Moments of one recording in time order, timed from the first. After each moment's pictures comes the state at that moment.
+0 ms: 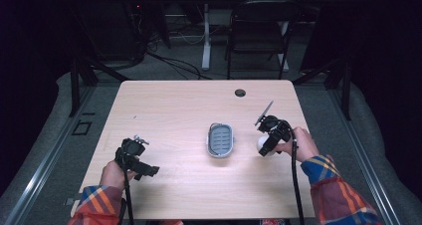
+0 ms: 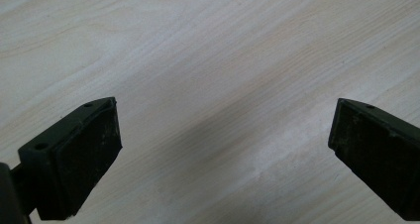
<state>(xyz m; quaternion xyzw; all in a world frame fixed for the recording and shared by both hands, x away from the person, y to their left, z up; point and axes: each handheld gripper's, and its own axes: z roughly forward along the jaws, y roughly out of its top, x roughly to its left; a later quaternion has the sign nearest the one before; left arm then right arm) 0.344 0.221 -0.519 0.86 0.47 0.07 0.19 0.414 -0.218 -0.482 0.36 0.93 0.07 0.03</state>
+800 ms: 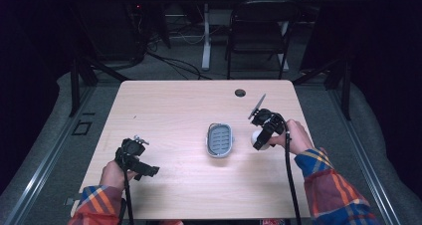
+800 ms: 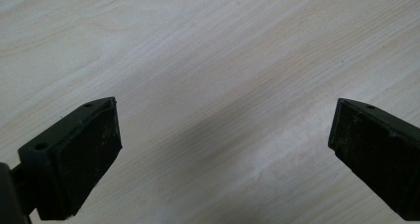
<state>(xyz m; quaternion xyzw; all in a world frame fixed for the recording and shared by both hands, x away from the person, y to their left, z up) 0.344 0.221 -0.519 0.86 0.47 0.07 0.19 0.430 -0.201 -0.472 0.35 0.93 0.07 0.03</state>
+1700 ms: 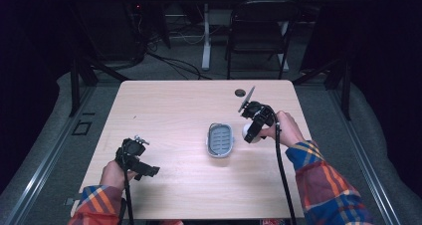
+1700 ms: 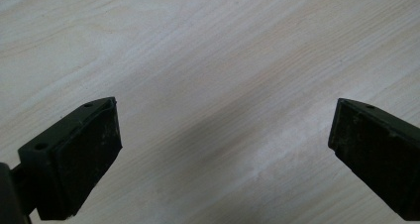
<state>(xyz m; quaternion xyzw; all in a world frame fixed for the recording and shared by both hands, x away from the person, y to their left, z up) 0.345 0.220 -0.519 0.86 0.47 0.07 0.19 0.448 -0.172 -0.457 0.33 0.94 0.07 0.04</state>
